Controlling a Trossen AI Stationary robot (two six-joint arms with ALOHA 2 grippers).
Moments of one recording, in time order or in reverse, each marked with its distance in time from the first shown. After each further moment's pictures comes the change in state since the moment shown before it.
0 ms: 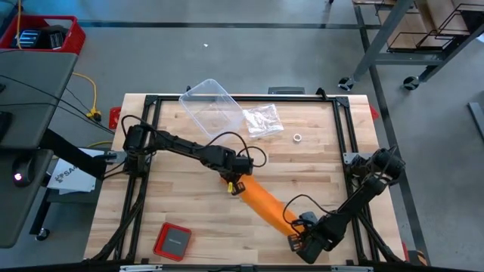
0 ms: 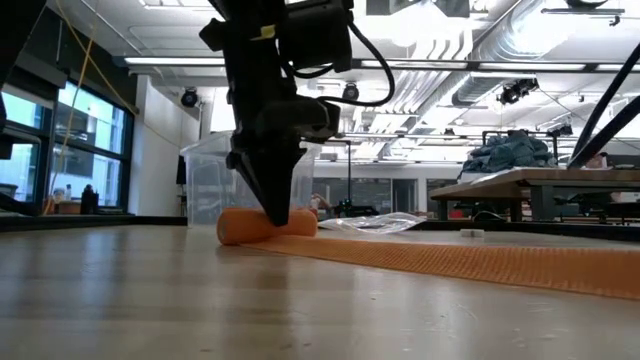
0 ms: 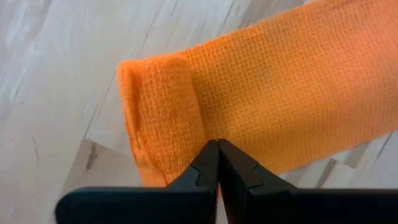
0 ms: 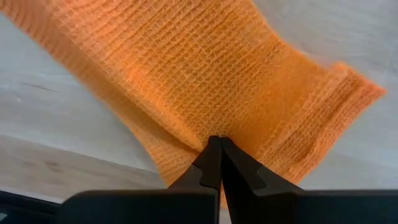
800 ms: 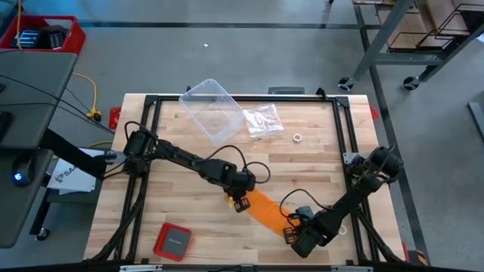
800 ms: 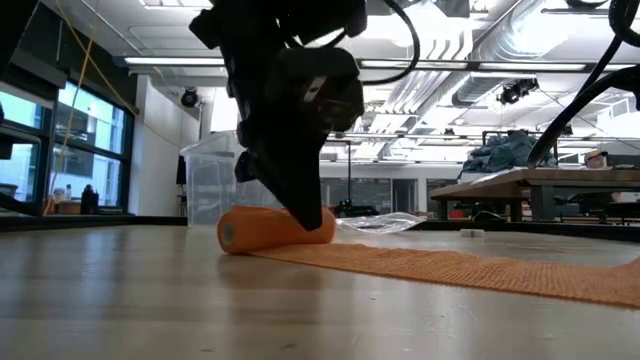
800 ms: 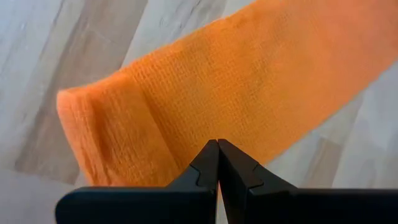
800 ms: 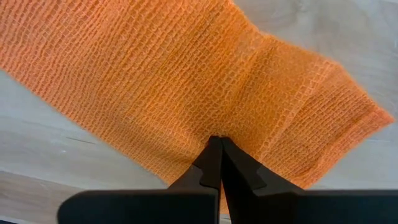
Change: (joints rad) left arm -0.116 0.029 -0.002 0.214 0.103 -0.093; right arm -0.053 0.000 -0.002 -0.022 0.054 -0.008
